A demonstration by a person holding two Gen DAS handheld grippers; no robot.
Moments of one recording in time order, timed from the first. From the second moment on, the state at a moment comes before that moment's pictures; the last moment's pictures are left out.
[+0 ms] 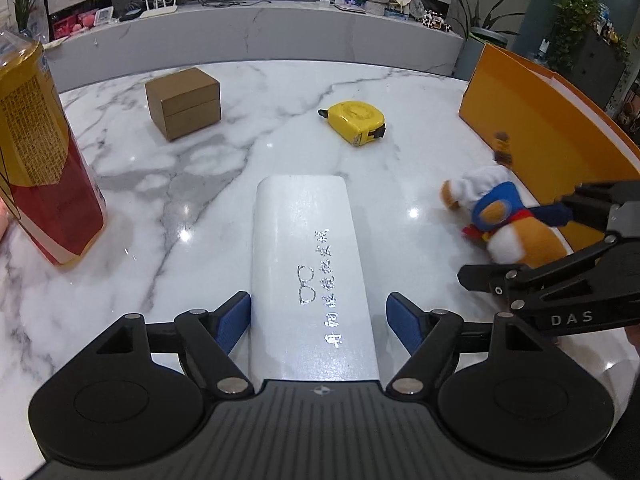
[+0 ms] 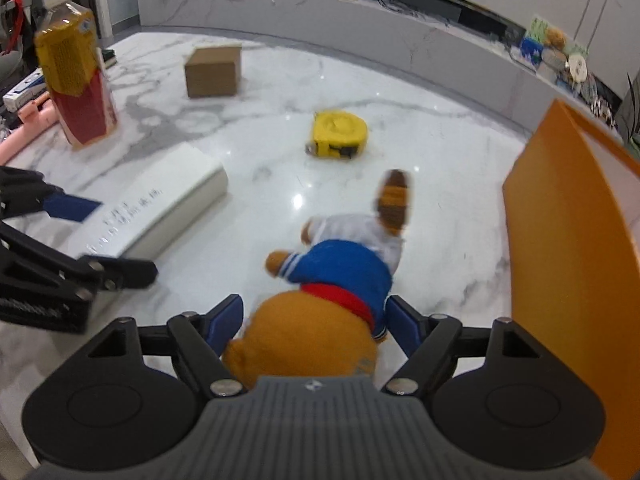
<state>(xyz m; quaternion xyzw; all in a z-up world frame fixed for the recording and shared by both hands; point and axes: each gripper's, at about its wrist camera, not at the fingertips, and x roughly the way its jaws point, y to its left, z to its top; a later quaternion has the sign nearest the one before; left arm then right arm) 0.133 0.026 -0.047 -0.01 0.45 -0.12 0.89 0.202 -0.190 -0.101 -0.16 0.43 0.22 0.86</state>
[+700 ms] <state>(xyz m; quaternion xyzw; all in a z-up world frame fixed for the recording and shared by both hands) 0.126 0.028 -0.046 0.01 0.43 -0.11 0.89 0.198 -0.233 -0.103 -0.05 0.45 0.19 0.87</state>
